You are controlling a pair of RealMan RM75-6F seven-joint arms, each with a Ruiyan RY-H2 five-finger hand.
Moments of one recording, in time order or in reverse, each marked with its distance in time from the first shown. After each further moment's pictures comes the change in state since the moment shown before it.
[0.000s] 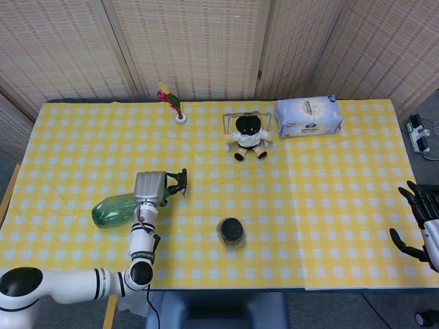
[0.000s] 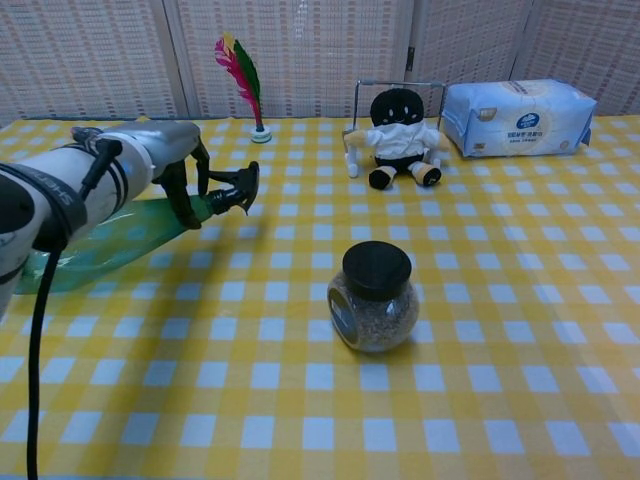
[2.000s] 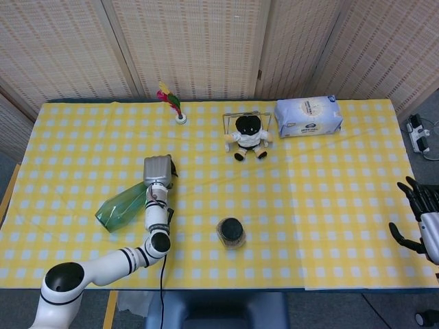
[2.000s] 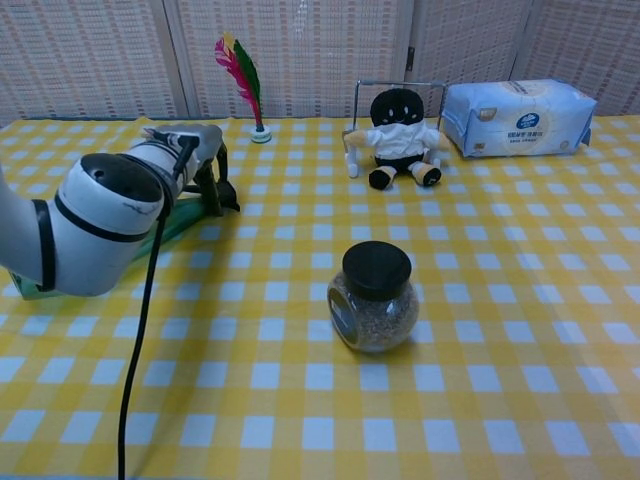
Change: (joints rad) left arm -0.175 -0.223 -0.094 0.628 -0.079 -0.279 -0.017; right arm 0.031 -0.014 0.020 0.013 0.059 -0.070 -0.025
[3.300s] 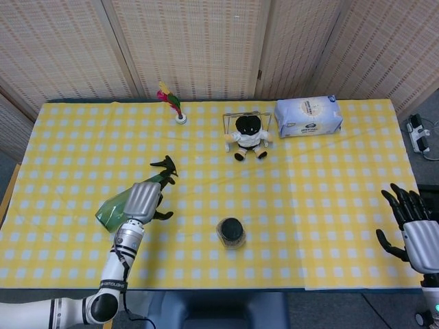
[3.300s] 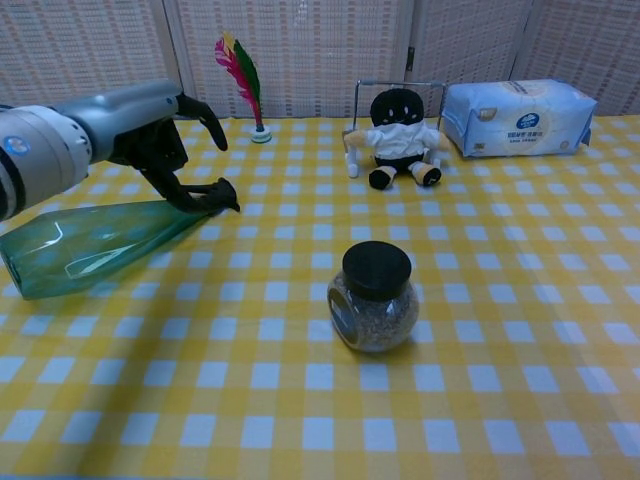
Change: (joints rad) left arm 0.440 0.338 0.069 -0.914 0.433 0.151 -0.172; right arm -0.018 -0.052 -0.017 -0.051 -0.053 0.061 -0.185
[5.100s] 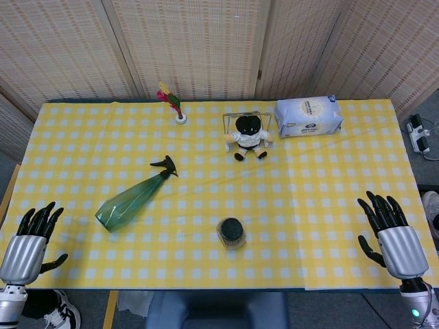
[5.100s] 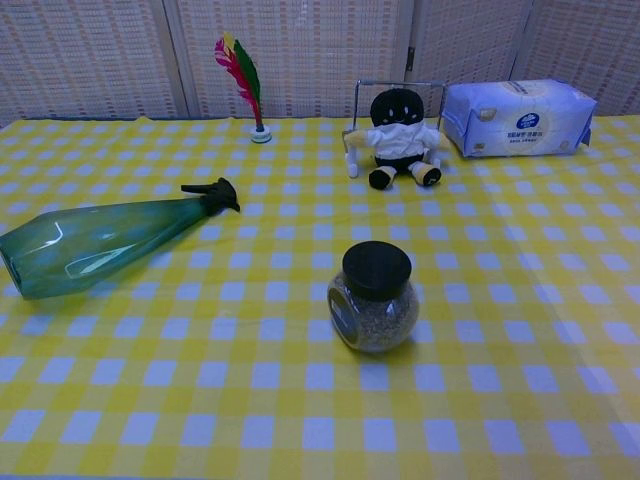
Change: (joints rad) left arm 0.569 0.450 0.423 0.248 0.797 0.321 -0.694; right arm -0.003 -0.086 -0.027 -0.020 -0.077 0.028 -0.236
